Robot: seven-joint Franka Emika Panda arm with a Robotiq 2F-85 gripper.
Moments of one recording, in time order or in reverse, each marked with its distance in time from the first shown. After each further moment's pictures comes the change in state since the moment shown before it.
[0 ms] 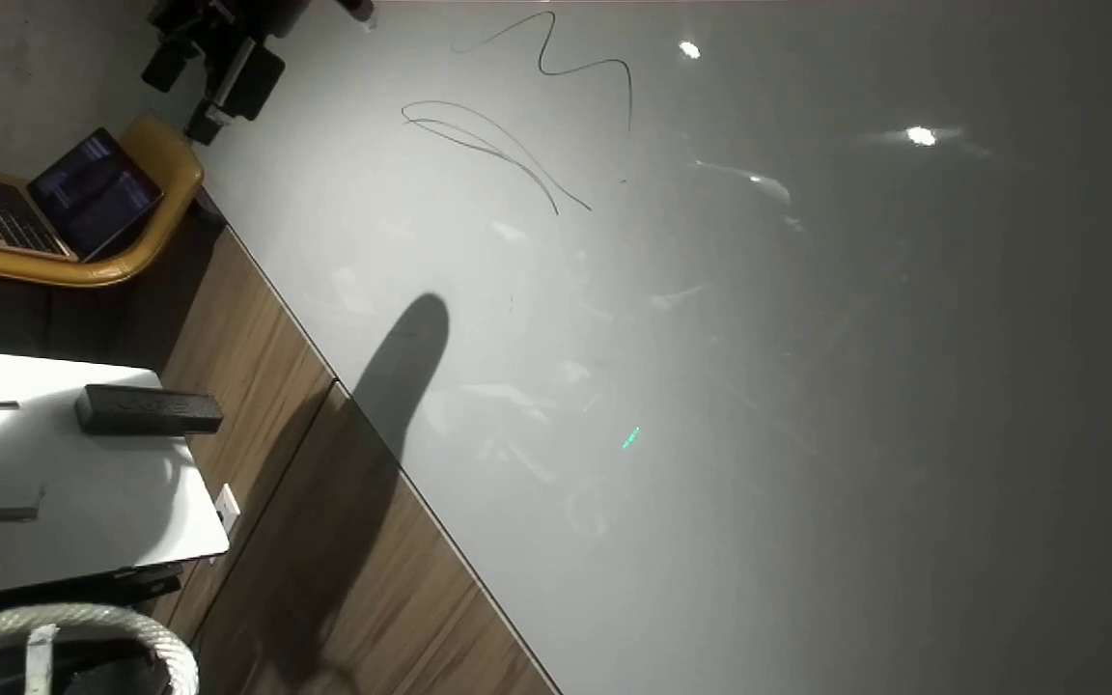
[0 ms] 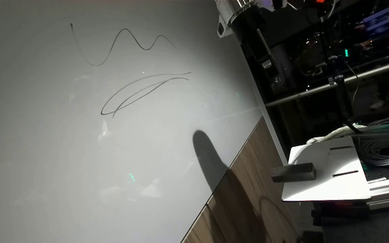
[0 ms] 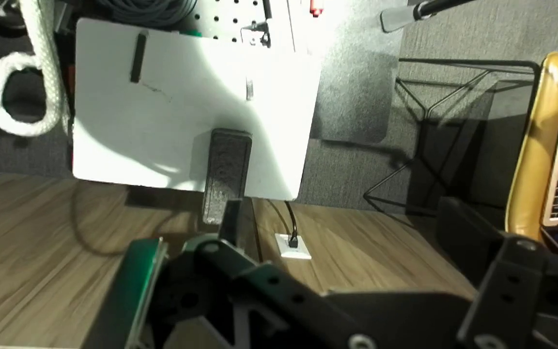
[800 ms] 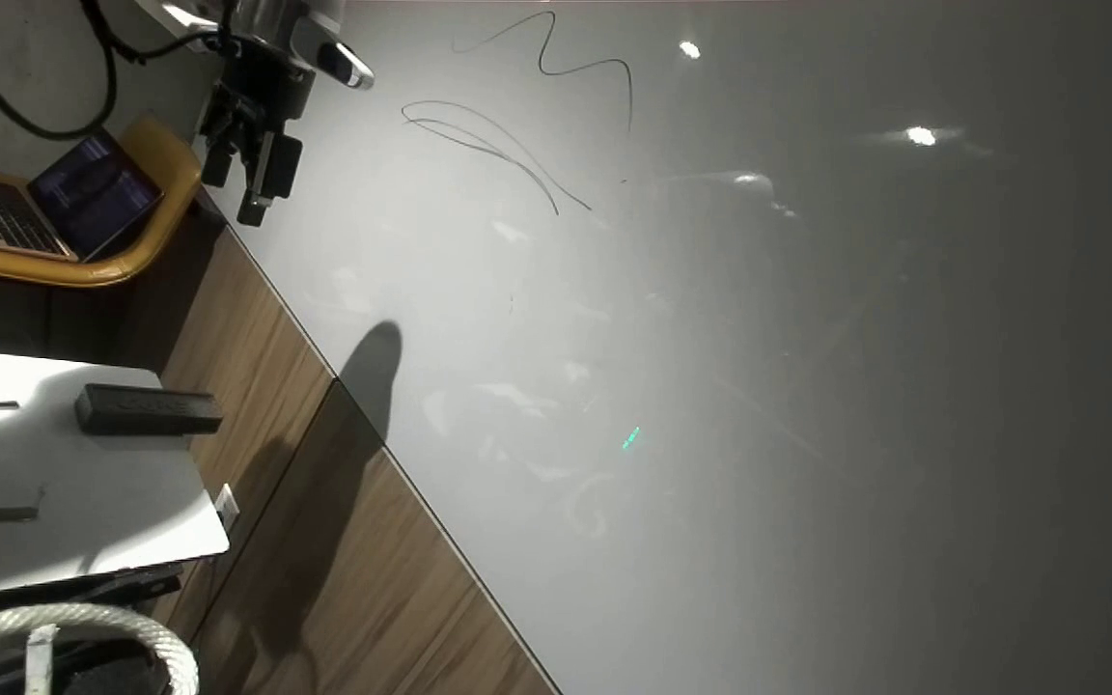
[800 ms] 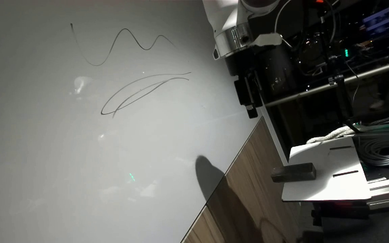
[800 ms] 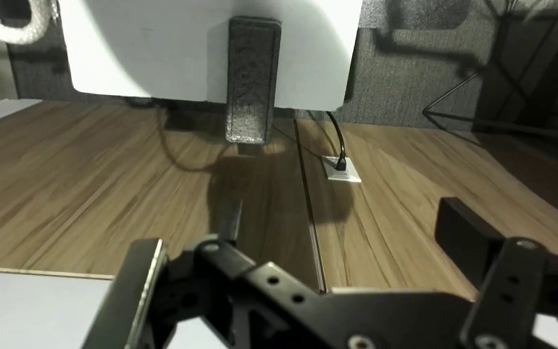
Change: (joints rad) arm -0.025 0.141 0.101 -0.113 -0.112 0.449 0.165
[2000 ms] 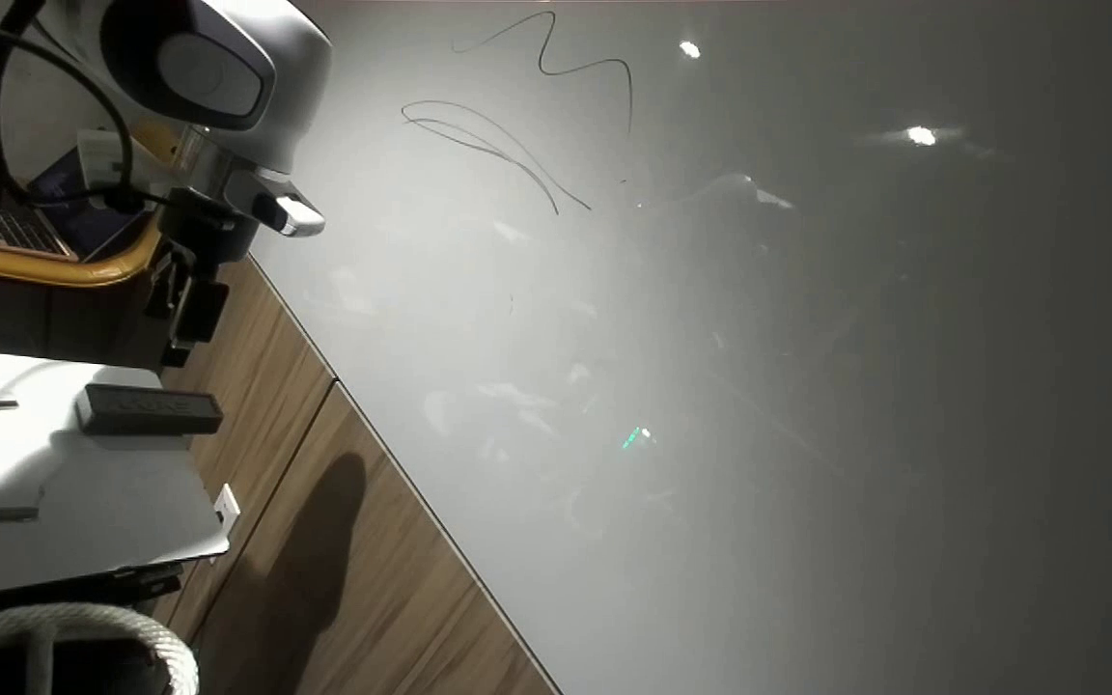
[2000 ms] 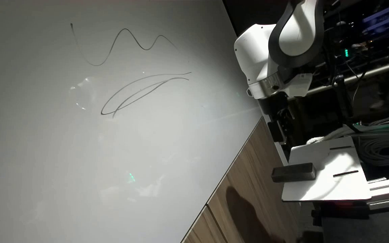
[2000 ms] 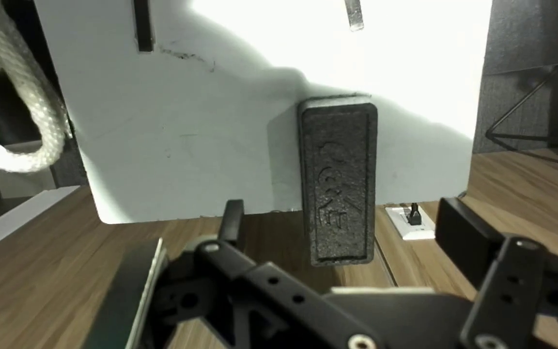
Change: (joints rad) arm -0.101 0.198 -0.015 -0.215 -0.057 0.307 0.093
